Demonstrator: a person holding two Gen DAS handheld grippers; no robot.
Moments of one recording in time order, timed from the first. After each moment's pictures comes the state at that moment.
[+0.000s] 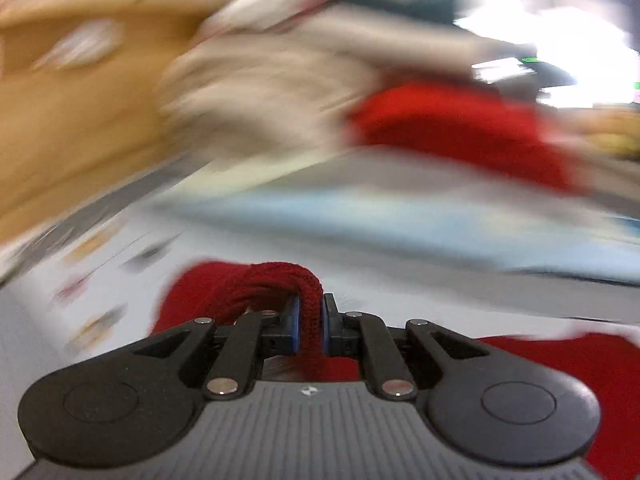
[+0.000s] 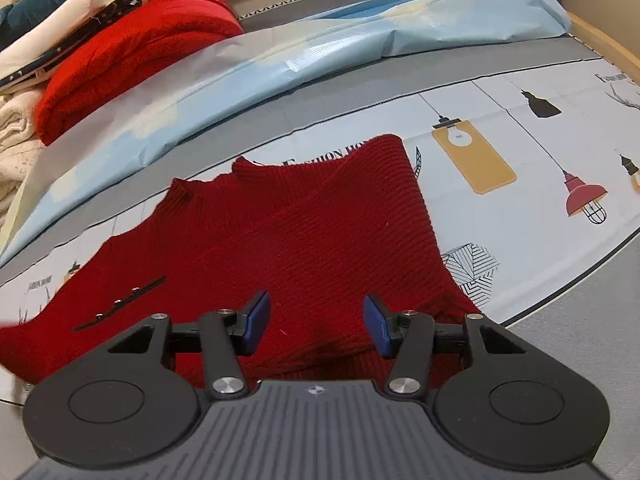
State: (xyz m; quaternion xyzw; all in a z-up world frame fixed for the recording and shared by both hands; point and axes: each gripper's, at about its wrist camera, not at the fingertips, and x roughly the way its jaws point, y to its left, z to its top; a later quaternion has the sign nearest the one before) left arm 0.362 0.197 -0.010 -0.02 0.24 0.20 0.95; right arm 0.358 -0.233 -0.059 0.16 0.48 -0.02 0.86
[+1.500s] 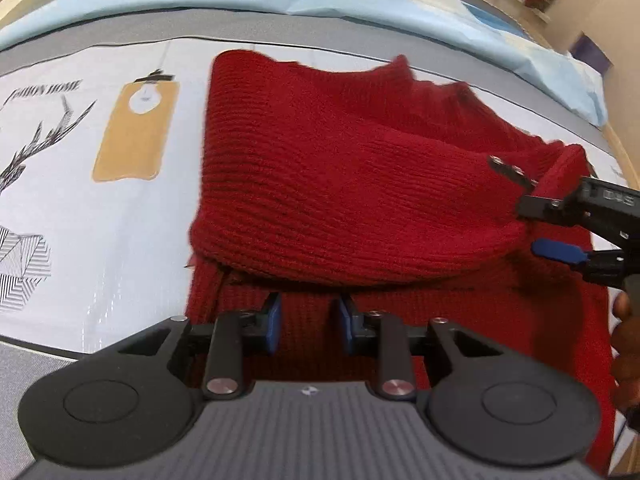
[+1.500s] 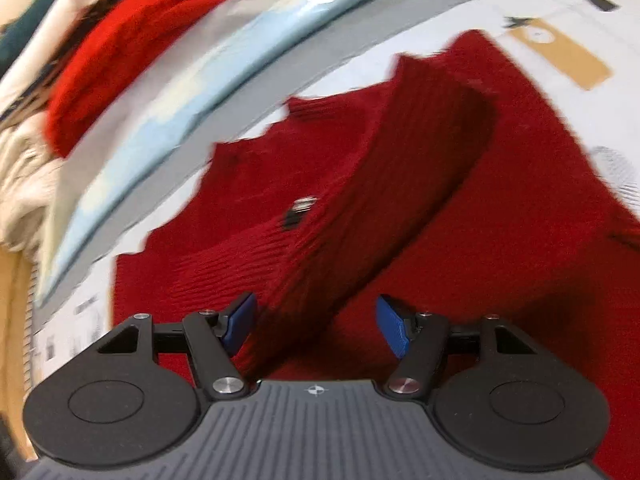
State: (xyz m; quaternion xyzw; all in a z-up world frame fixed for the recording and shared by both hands) left arm 0.397 0.136 -0.104 -0.07 0.54 -0.07 0.83; right arm 0.397 -0.184 -0.122 0.28 0.51 0.00 0.82
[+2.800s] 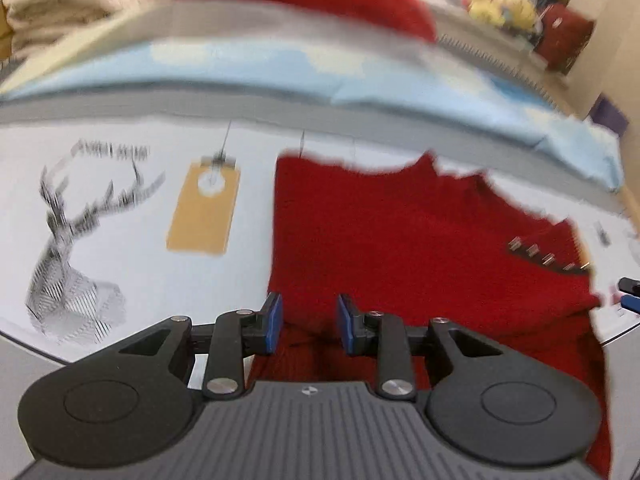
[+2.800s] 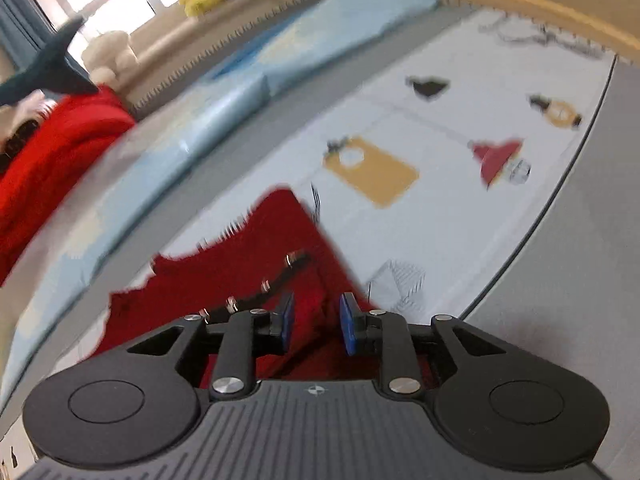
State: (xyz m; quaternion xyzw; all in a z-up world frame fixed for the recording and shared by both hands) left arm 0.372 0.152 -0.040 -0.09 0.45 0.00 0.89; right arm 0.357 -0.286 -0.062 0.28 0.40 -0.16 0.86
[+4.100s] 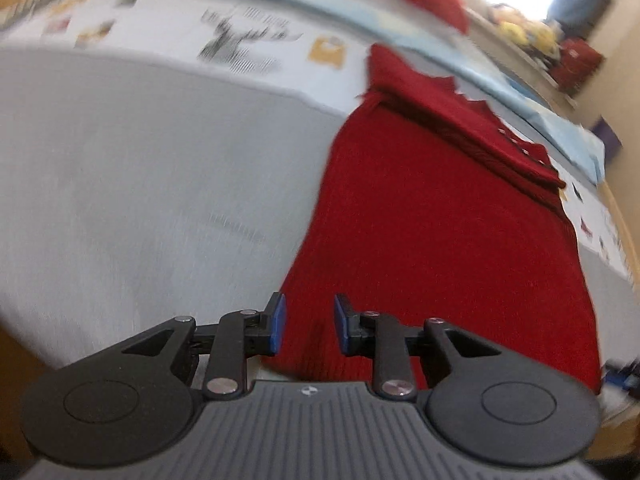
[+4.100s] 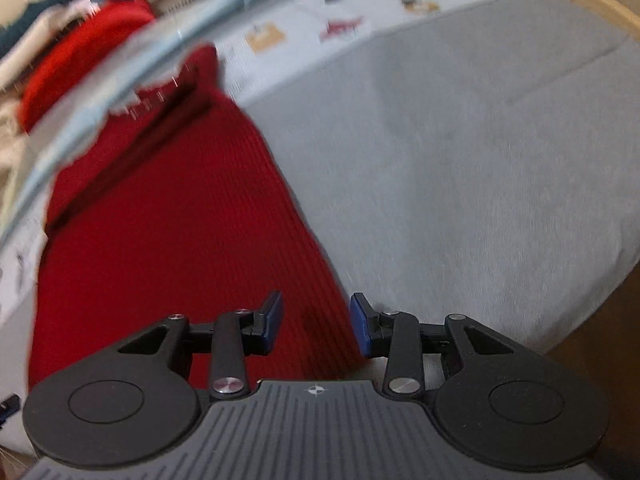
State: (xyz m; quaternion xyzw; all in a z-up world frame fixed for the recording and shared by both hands) left arm 0.046 0.200 -0.090 -0.20 0.47 0.06 0.86; right arm 0.054 -0.381 -0.101 0.22 0.51 -0.07 0.83
